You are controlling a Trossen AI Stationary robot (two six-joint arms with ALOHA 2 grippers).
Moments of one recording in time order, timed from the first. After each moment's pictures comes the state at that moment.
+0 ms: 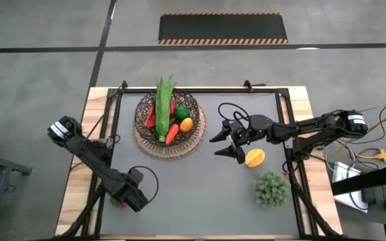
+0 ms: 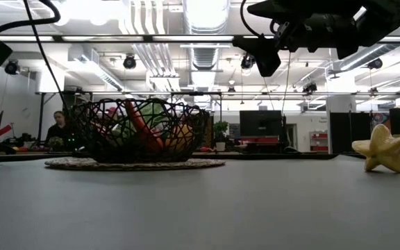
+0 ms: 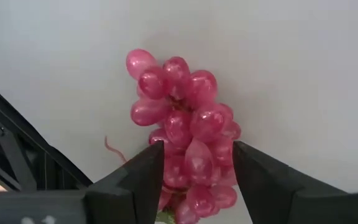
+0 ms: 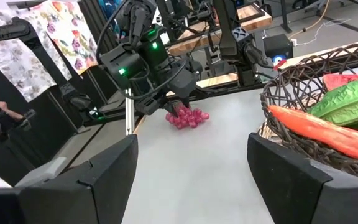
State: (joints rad) left arm -0.75 1.54 0.99 -1.06 0.12 -1.67; right arm -0.10 1.30 0.55 0.68 -0.42 0.30
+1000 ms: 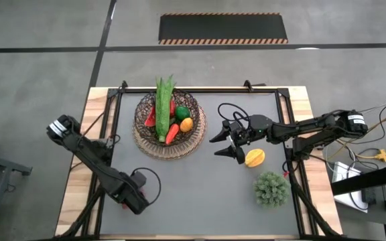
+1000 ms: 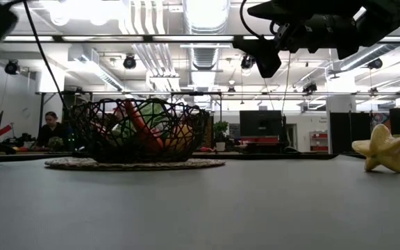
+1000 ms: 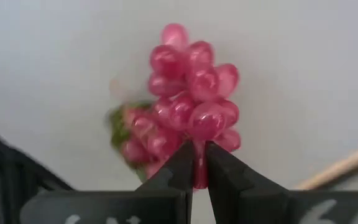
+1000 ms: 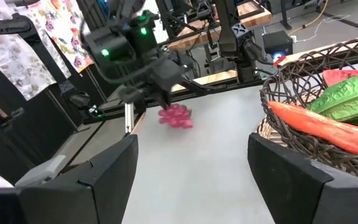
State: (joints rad) left arm -0.75 1.52 1.07 -1.03 0.11 -1.62; right arm -0.10 1.30 0.55 0.66 -0.42 0.30
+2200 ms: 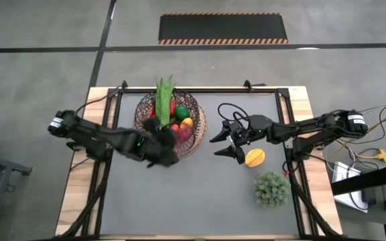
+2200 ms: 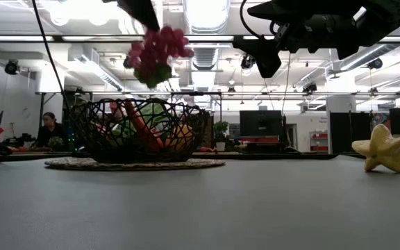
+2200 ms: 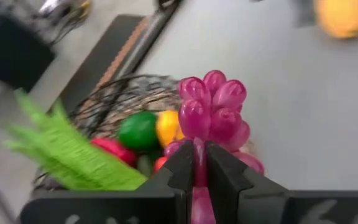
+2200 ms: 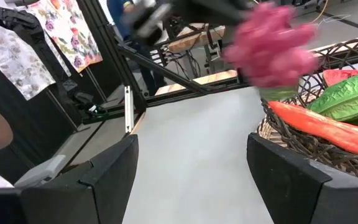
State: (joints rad) left arm -0.30 1.48 1.45 -1.00 -0.78 -0.49; right arm -0.10 1.30 0.55 0.66 -0.42 0.30
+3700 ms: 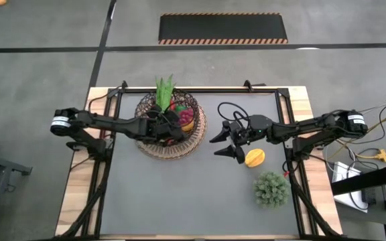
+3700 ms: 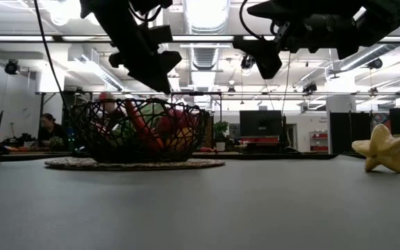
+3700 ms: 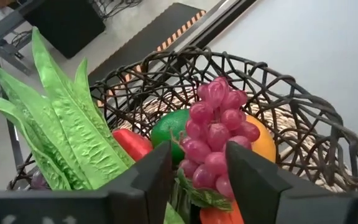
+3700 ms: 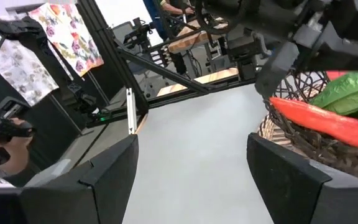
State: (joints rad) left arm 0.02 1.48 1.04 -0.44 -0.81 -0.40; right arm -0.10 1.30 0.55 0.66 -0.42 0.34
